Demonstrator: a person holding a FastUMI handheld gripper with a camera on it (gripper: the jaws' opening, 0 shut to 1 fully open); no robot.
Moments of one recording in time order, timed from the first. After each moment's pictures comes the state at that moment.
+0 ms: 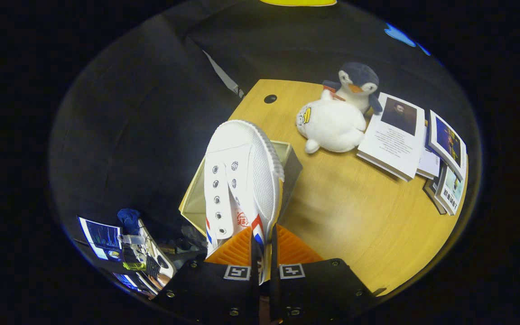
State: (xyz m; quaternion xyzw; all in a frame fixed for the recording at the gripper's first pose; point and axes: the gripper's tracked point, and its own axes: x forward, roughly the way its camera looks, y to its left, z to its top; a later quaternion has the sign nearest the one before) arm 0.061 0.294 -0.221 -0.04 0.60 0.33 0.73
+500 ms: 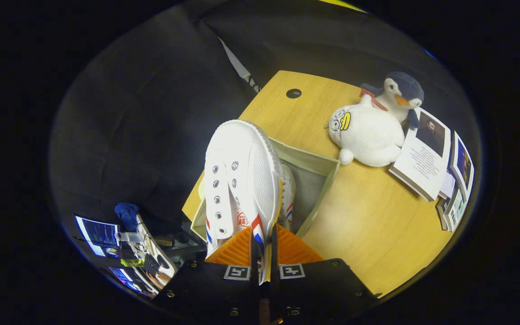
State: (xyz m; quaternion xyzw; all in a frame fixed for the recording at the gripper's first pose) arm 0.061 0.370 -0.247 -0.08 0.62 0.34 0.70
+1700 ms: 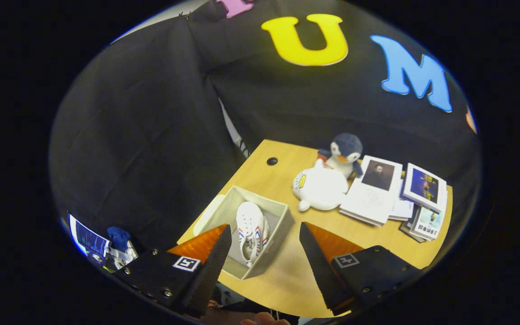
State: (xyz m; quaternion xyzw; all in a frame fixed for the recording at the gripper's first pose) arm 0.104 0.264 -0.108 -0.02 0.39 0.31 0.87
